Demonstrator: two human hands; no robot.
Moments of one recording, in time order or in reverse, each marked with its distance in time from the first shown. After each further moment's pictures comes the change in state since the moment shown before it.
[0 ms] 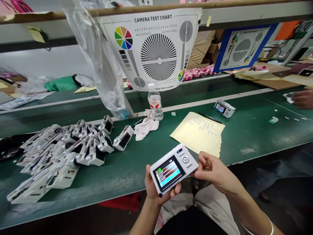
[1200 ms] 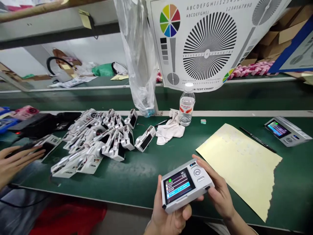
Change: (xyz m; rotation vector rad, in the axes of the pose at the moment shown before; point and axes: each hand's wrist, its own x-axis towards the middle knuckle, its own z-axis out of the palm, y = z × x) left_hand -0.011 0.025 0.005 -0.295 0.211 0.068; right_hand 0.088 0.037 0.024 -0.285 -0.186 -0.462
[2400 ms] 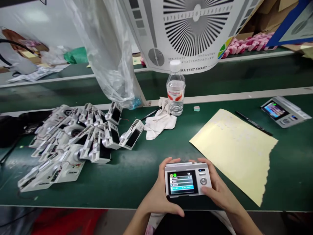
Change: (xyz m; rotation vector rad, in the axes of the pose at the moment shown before) left_hand 0.011 0.030 -0.031 1.276 0.231 0.286; right_hand -0.029 0.019 -0.026 0.376 -0.011 0.484
